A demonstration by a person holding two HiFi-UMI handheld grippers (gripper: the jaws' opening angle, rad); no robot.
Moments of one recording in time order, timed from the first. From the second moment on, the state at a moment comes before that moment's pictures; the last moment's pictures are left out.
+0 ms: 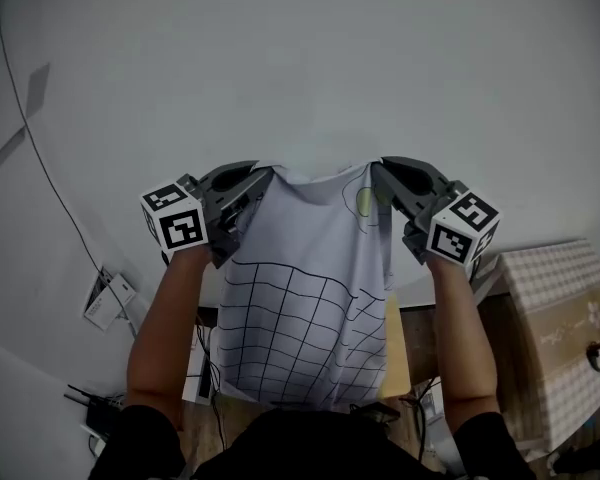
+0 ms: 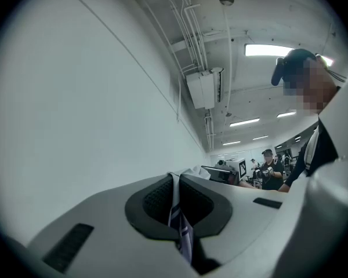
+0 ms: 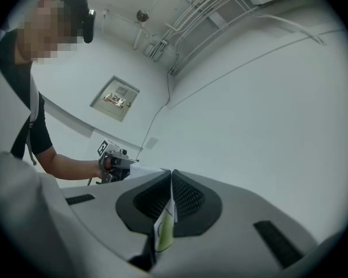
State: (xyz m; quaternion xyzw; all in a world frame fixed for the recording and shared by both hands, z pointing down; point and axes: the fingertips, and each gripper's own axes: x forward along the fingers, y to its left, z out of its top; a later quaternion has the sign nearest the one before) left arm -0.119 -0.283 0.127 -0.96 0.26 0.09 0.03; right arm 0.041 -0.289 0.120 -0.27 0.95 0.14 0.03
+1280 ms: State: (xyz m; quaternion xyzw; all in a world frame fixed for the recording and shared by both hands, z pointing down) left arm -0.029 -0.268 -0.024 -0.96 0.26 0.12 0.08; right arm 0.129 -0.269 -0.021 -0.25 0.95 0.18 0.08
